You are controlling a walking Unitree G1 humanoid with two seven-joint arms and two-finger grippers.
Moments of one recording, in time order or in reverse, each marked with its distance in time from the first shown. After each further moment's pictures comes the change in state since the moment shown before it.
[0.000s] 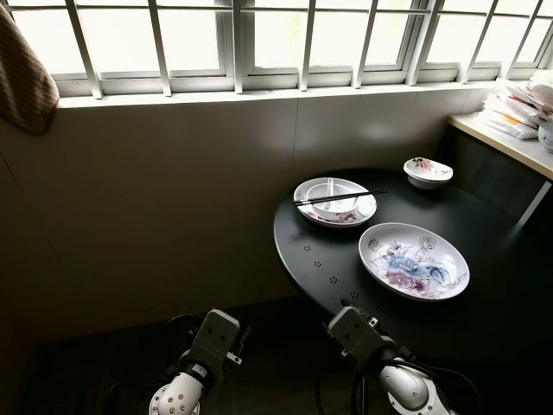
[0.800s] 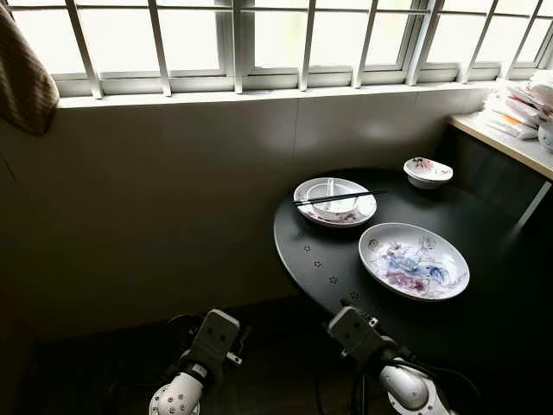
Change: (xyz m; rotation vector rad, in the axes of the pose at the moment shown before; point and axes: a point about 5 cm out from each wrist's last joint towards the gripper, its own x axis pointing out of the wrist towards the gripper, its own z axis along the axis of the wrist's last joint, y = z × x) left arm 0.000 0.000 0.000 0.000 0.000 0.000; right arm 0.000 0.000 0.000 0.000 0.000 0.000
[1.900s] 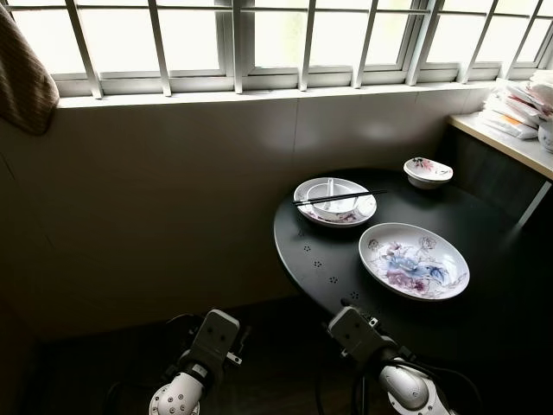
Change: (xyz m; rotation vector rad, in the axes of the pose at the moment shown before) left arm 0.000 0.000 0.000 0.000 0.000 0.000; right arm 0.000 0.000 0.000 0.000 0.000 0.000
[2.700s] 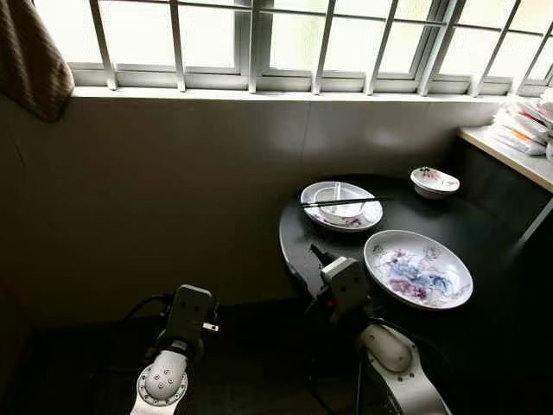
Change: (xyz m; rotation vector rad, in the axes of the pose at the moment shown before) left arm 0.008 0.033 0.014 -0.079 0.001 0.244; right arm 0.015 -0.015 0.078 0.282 -0.450 -0.037
